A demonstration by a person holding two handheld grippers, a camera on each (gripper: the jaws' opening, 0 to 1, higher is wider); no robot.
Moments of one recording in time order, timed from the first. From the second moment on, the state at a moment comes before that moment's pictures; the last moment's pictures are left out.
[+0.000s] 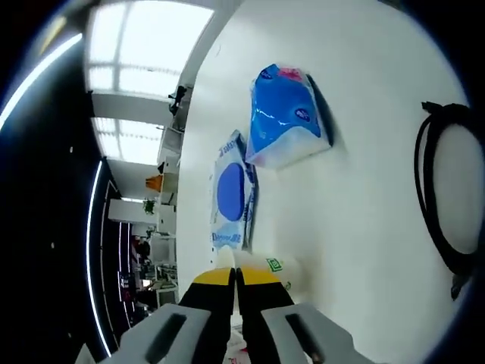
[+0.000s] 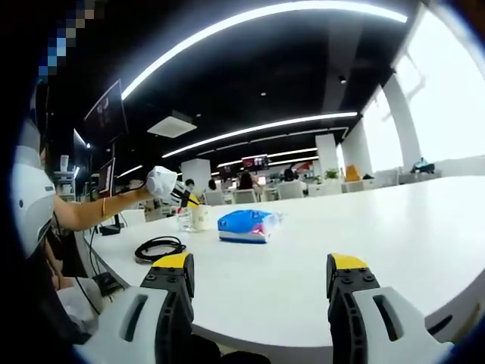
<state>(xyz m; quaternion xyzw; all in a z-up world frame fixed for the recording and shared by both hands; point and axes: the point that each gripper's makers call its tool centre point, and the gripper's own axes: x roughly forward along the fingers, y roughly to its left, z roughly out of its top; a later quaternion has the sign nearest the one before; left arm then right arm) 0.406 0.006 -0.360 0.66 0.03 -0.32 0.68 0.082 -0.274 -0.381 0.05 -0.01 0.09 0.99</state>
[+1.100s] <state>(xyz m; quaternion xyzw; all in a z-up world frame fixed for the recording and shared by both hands) 0.410 0.035 -0.366 0.66 0.06 -0.32 0.68 0.092 -0.264 -0.382 0.04 0.00 0.10 0.99</state>
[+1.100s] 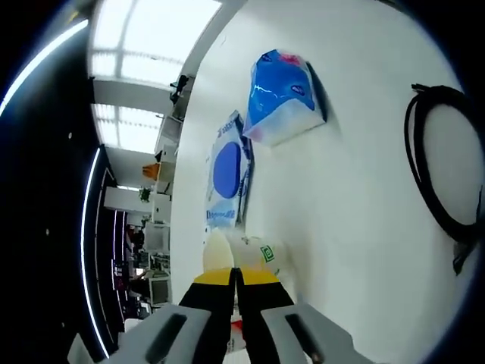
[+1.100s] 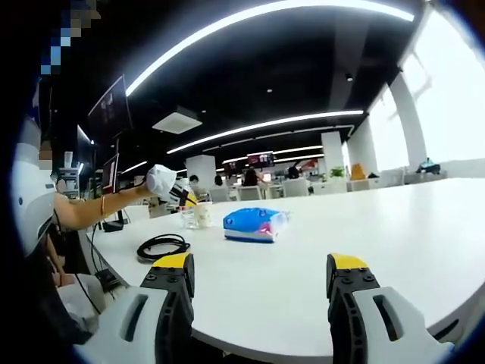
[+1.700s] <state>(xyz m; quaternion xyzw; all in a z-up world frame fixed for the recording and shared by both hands) 0.406 0.044 -0.368 0.67 0.08 -0.32 0.66 0.088 -0.263 -0.381 0.05 0.00 0.10 0.99</state>
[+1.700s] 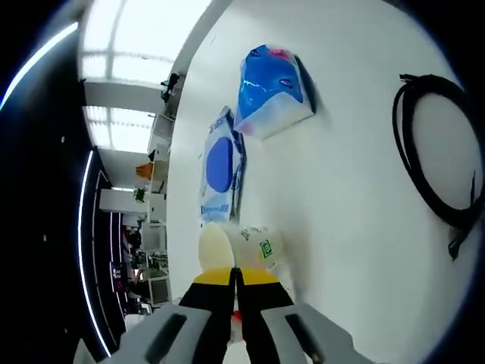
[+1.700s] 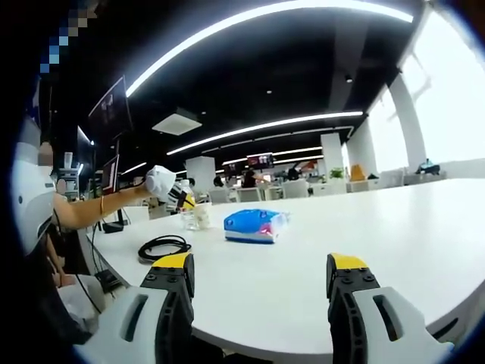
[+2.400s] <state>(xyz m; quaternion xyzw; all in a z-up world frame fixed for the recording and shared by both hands) 0.403 0.049 -0.370 0.67 0.08 -0.32 0.66 0.083 -0.264 -0.376 0.04 0.00 0.10 0.99</state>
